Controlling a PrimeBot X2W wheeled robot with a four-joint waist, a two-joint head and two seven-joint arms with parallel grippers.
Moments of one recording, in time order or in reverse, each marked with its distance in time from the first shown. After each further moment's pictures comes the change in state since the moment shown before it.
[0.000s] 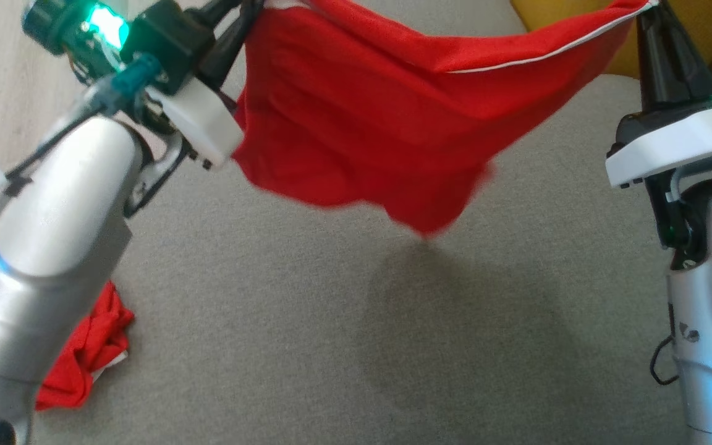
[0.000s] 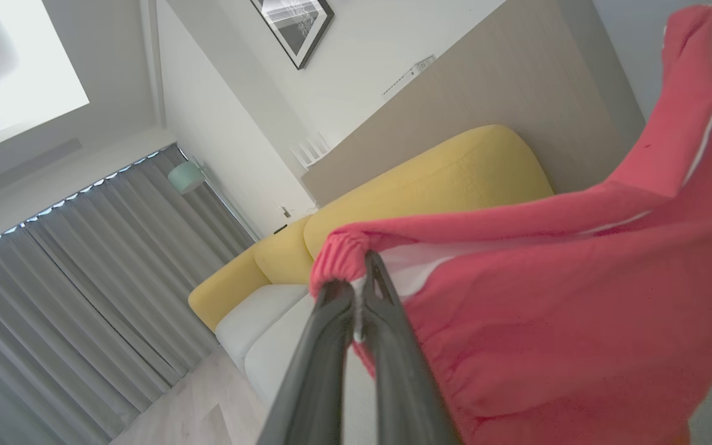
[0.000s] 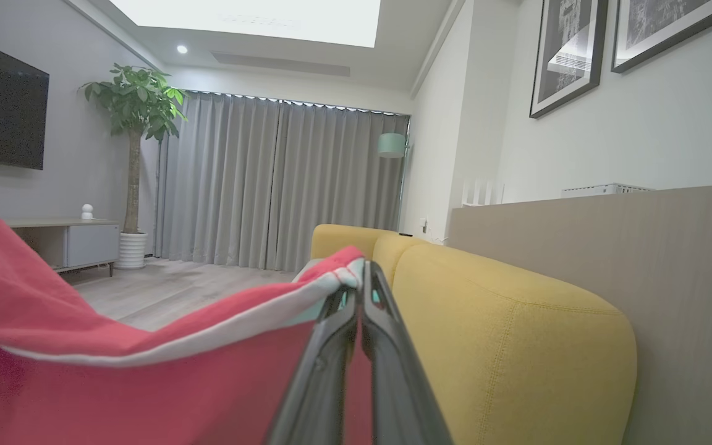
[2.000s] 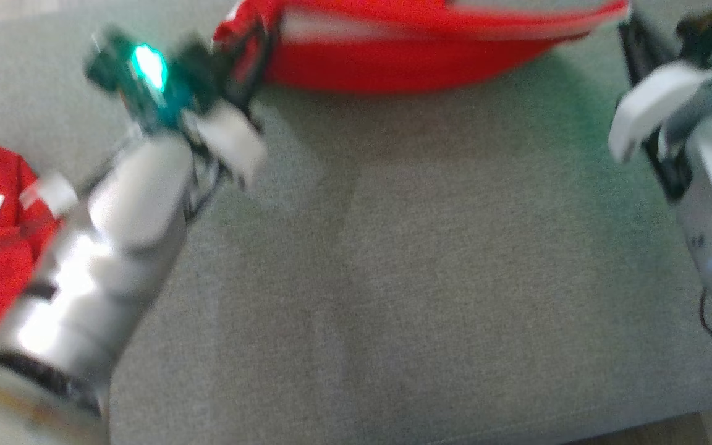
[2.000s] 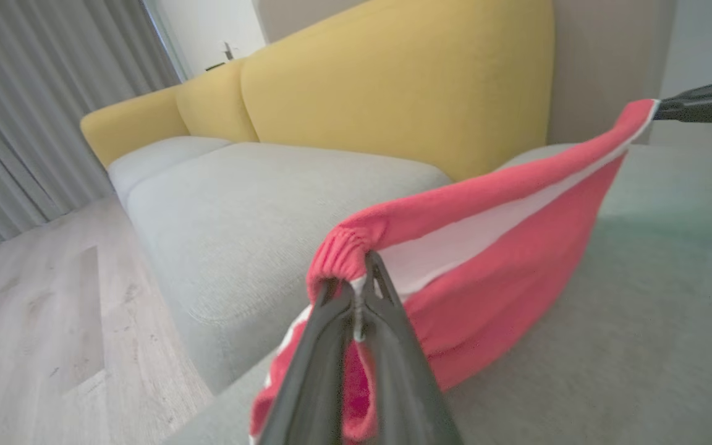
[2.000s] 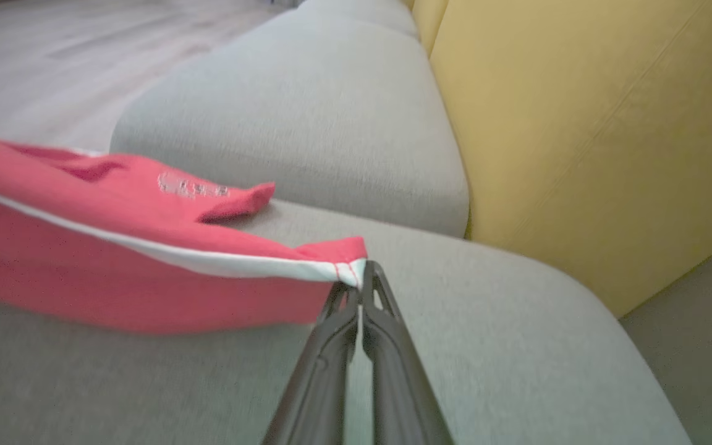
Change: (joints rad) left arm -0.120 -0.210 -0.125 0.607 -0.055 0.000 -0.403; right arm -0.471 -0.151 0.396 1.010 0.142 0.000 -0.306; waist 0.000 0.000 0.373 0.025
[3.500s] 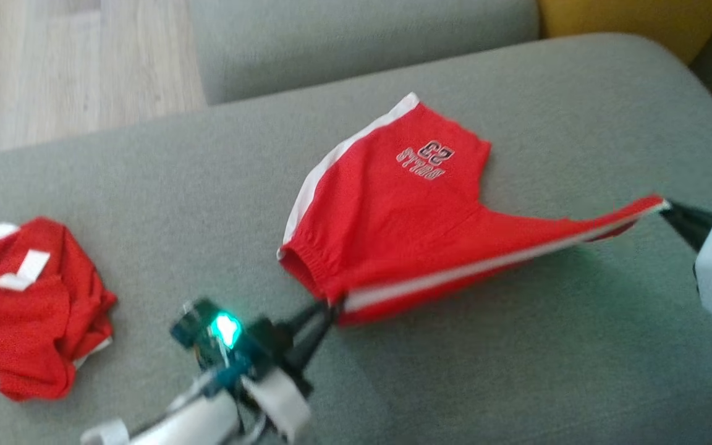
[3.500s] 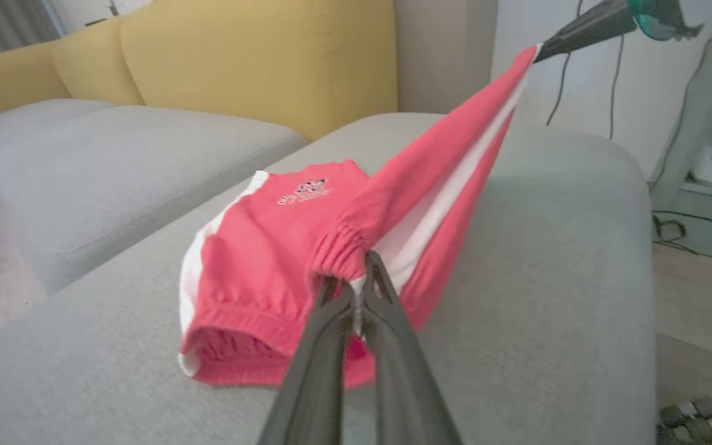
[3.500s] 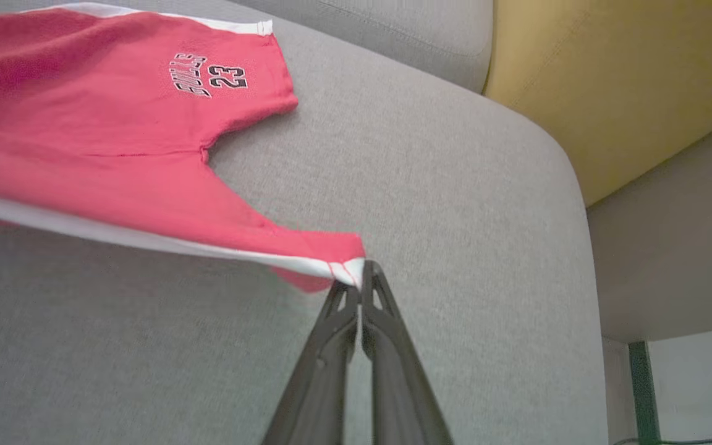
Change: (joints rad) left arm 0.691 0.214 -0.186 -0.689 -0.079 0.181 0.169; right arm 0.491 -0.582 0.328 -0.753 0.475 0.000 0.494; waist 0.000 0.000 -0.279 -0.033
